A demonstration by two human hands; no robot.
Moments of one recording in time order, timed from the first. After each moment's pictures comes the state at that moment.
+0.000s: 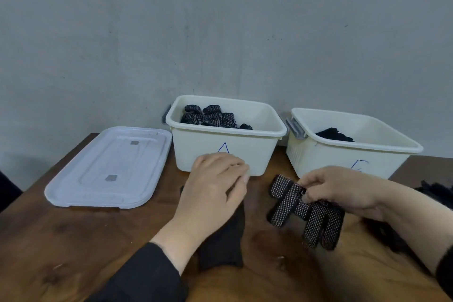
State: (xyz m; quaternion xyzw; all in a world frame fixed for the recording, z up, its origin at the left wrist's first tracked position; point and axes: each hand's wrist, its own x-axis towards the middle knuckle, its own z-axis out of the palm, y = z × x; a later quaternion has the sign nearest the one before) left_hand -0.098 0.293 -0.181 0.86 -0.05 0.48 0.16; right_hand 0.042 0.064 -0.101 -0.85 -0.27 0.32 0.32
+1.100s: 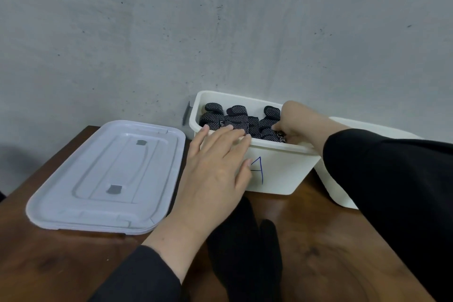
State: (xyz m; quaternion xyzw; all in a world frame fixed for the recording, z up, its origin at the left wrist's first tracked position) left_hand -0.070 0.371 -0.167 0.88 0.05 0.45 0.11; right_hand 0.145 0.294 -0.069 -0.98 -0.21 -0.01 -0.04
